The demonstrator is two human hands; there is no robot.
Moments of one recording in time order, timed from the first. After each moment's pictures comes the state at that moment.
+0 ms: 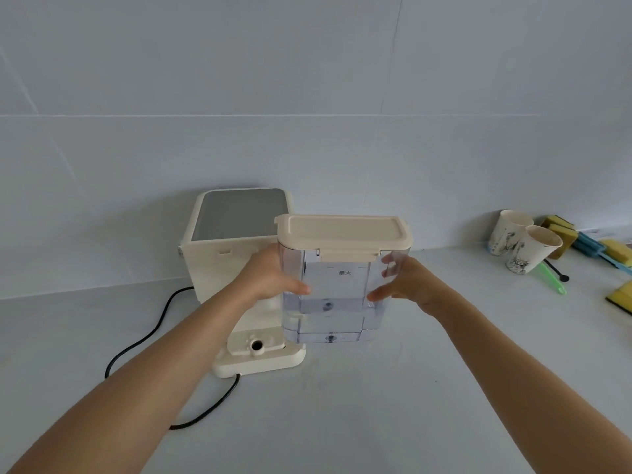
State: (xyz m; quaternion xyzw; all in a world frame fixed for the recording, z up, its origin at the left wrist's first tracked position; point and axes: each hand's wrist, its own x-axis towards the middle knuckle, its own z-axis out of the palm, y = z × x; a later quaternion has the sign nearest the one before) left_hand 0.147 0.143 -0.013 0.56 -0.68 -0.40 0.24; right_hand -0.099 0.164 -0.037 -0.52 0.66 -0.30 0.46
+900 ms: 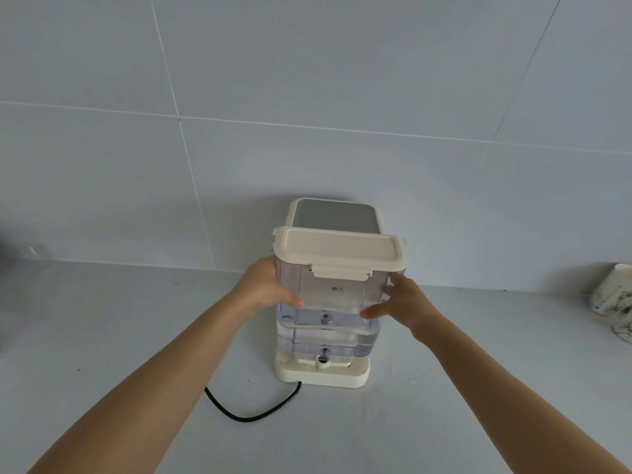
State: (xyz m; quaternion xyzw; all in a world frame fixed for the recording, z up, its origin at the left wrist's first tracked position) left_hand 0.271 0.148 -0.015 0.64 -0.55 -0.44 0.29; right_hand 0.040 0.128 -0.042 -0.57 0.57 -0.32 0.50
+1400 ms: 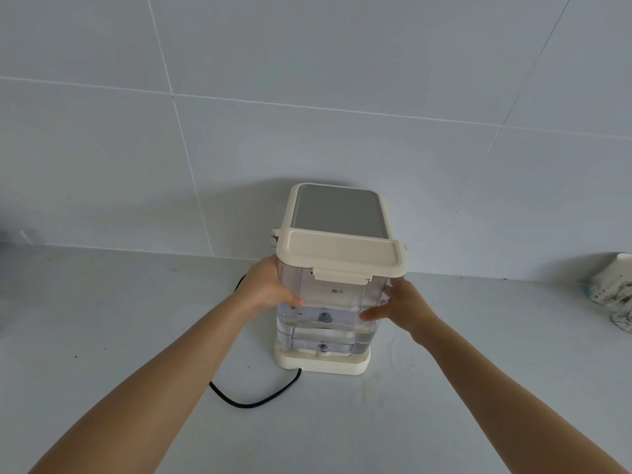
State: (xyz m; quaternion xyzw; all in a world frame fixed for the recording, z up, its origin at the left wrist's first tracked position) left_hand 0.273 0.142 -0.042 0.66 -0.56 -0.42 0.27; right_hand 0.043 0.133 -0.064 -0.57 0.60 -0.29 0.48
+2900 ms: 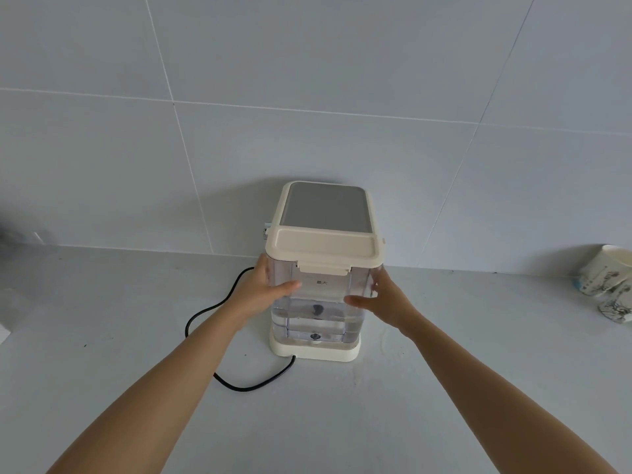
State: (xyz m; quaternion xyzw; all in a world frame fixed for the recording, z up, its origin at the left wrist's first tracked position) left_hand 0.269 0.169 -0.070 0.61 -0.55 -0.45 0.35; right_hand 0.035 0.152 -0.071 -0.66 0.57 -0.26 0.42
